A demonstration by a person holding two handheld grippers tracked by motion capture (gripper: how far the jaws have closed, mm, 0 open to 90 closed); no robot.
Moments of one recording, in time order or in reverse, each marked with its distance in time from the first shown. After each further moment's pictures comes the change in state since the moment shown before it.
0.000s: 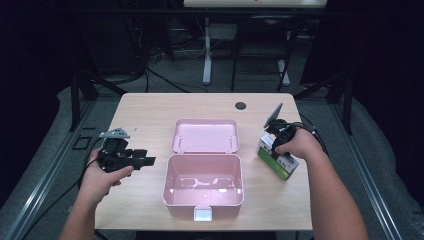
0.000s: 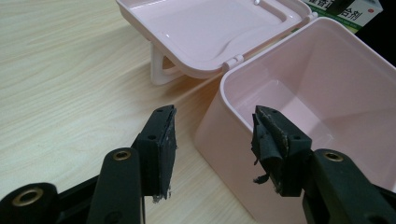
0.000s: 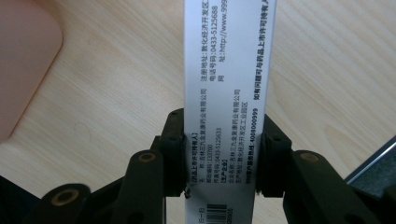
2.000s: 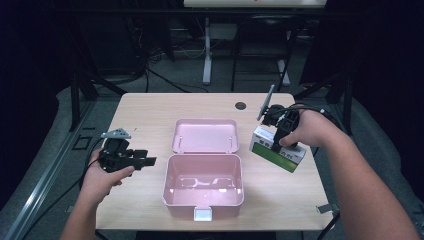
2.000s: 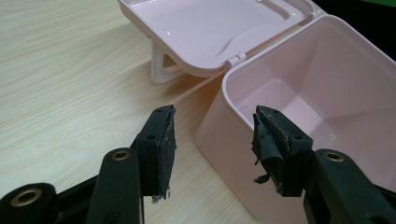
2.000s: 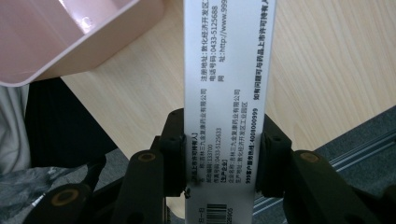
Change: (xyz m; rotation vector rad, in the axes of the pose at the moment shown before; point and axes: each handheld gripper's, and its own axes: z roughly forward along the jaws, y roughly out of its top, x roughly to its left) left arm 0.001 -0.001 0.003 0.007 0.005 0.002; right arm 0.057 -0.006 -0.110 0.008 -0.031 -0.329
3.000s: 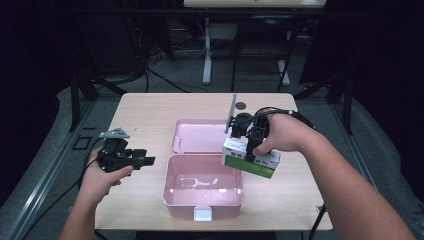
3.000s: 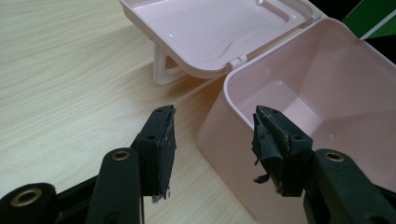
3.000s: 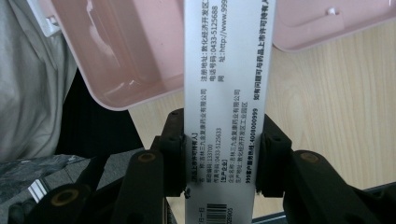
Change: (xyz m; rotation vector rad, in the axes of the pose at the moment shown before) left arm 0.001 0.000 -0.003 -0.006 0.003 -0.004; right arm 0.068 0.047 -0.014 -0.008 0.042 -0.264
